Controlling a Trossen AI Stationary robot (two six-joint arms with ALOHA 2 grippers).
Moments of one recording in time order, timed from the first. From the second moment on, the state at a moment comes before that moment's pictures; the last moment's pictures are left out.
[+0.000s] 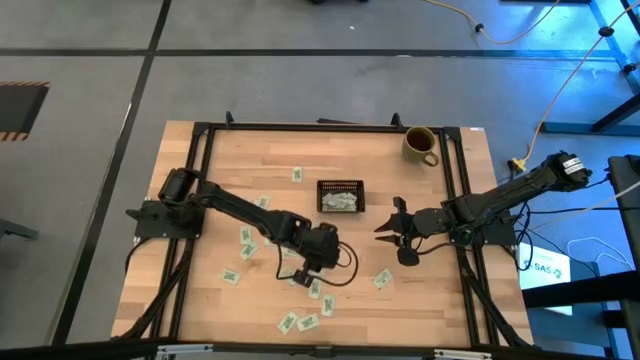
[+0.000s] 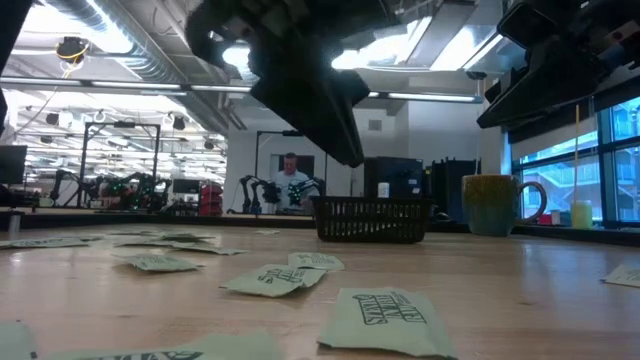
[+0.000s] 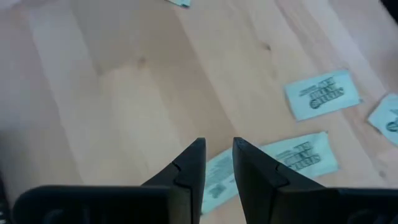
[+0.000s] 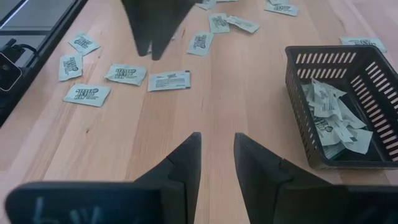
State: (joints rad) left arm -0.25 1.94 1.40 -0.45 0.04 0.16; right arm 0.34 1.01 0.45 -0.02 0.22 0.20
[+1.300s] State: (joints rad) left arm -0.25 2.11 1.40 -0.49 -0.03 0.14; right arm 0.34 1.01 0.45 -0.02 0.22 0.23
